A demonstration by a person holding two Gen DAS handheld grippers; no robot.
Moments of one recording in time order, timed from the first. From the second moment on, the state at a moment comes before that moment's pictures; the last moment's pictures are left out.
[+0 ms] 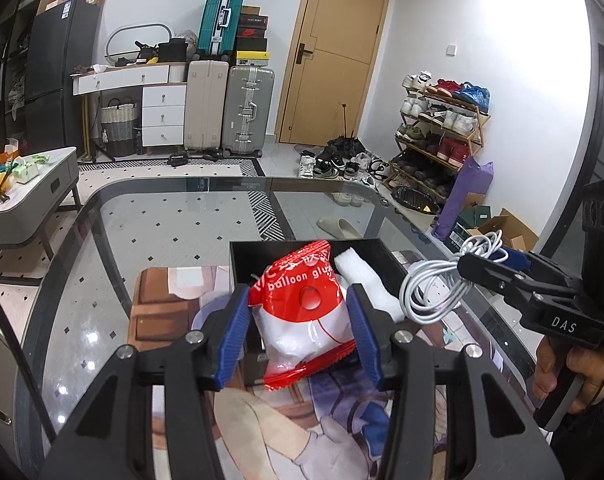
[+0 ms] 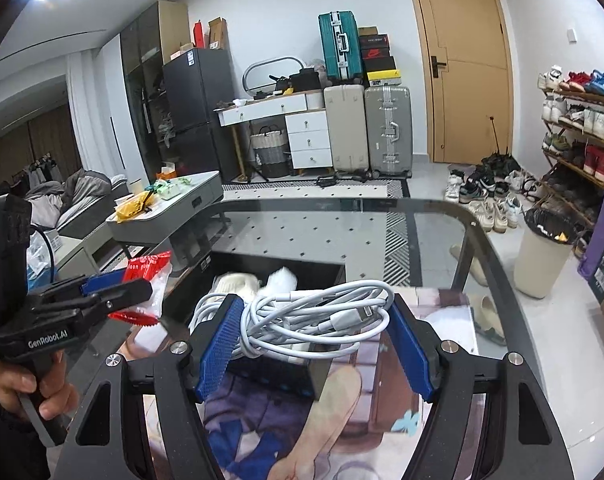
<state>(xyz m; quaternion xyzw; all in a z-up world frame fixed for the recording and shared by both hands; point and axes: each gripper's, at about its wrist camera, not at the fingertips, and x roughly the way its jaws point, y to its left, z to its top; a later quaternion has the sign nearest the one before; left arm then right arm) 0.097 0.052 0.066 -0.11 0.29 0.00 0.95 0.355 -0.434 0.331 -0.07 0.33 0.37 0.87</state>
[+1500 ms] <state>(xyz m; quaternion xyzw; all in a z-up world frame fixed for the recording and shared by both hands) 0.165 0.062 0.035 -0.09 0.33 -0.01 0.94 0.384 -0.318 0.255 -0.27 0.35 0.44 0.78</state>
